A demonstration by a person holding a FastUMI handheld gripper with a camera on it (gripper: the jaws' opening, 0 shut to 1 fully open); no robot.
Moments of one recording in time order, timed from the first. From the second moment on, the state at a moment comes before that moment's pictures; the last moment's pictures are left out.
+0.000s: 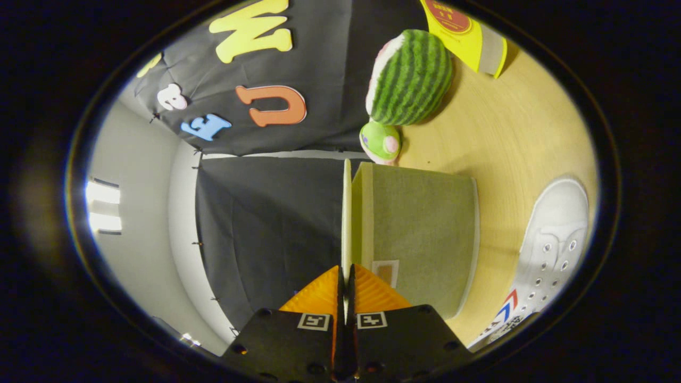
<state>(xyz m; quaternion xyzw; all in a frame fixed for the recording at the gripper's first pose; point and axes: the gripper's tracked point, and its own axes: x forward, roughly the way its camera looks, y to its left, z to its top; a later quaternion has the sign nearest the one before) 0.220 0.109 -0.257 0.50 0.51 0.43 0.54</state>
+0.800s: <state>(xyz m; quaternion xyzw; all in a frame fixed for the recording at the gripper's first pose) 0.179 0.209 -0.129 0.39 0.47 0.43 0.66</state>
